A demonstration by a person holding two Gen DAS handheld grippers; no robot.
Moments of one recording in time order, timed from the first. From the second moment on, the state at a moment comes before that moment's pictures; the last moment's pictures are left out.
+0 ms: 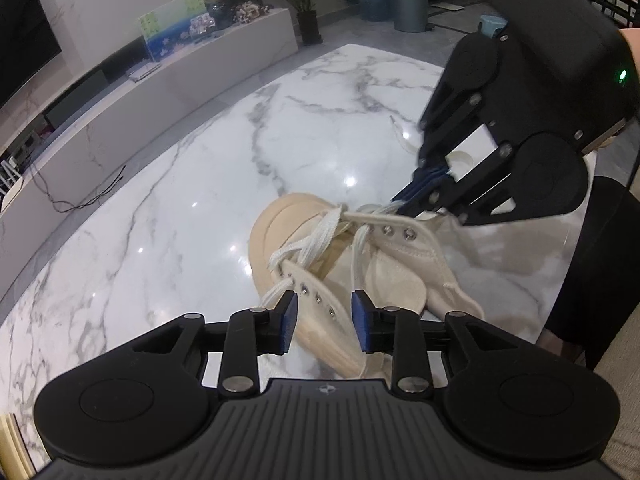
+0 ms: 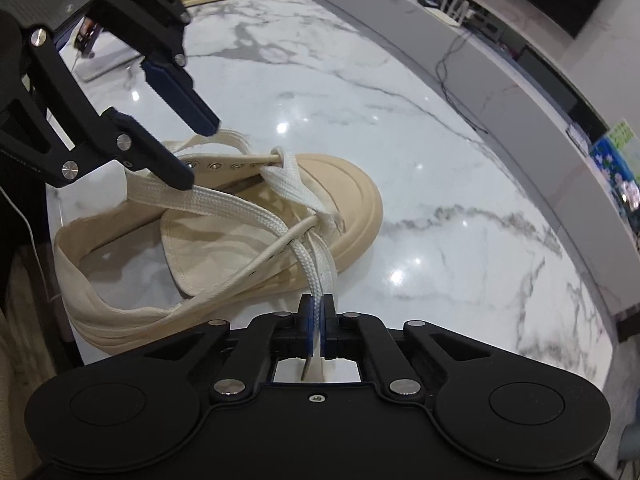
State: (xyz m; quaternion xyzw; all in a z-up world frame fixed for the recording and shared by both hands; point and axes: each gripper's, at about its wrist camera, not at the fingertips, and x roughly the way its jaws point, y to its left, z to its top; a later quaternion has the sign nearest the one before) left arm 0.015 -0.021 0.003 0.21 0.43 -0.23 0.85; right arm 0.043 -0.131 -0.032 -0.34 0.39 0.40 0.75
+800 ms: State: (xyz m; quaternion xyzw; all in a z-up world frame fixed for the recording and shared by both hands) left arm 0.015 -0.034 0.001 0.22 0.42 -0.23 0.85; right arm 0.021 -0.237 -0.042 -0.39 0.48 0.24 0.75
